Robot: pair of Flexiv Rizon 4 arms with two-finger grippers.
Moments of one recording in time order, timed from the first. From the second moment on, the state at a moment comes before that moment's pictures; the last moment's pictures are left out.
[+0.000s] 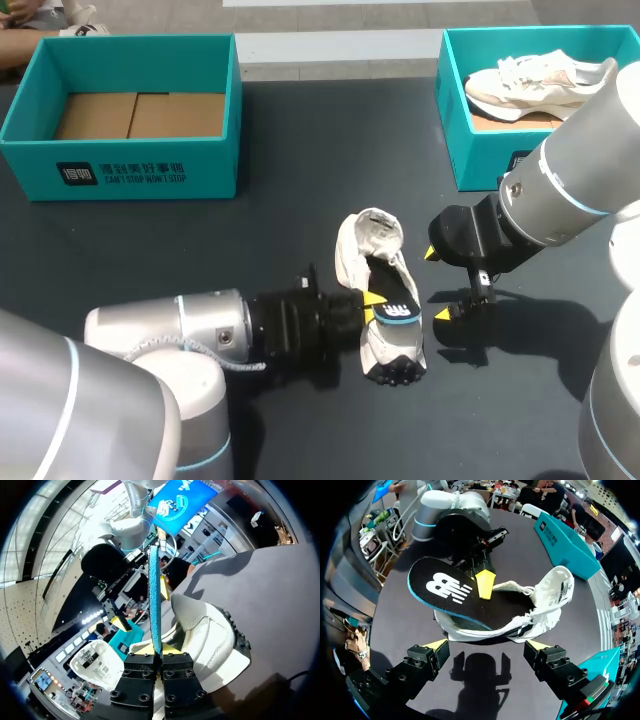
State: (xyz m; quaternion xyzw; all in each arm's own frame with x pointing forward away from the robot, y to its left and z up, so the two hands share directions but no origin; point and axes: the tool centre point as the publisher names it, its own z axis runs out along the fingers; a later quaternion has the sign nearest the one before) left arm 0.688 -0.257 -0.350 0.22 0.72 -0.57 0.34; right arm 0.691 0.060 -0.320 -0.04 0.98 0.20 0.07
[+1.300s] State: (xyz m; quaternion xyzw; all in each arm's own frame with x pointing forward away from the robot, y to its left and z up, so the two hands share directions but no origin) left arm 0.686 -0.256 -0.345 0.23 0.71 -0.57 0.33; right arm 0.691 0.060 -0.319 -0.04 0.98 0.20 0.07
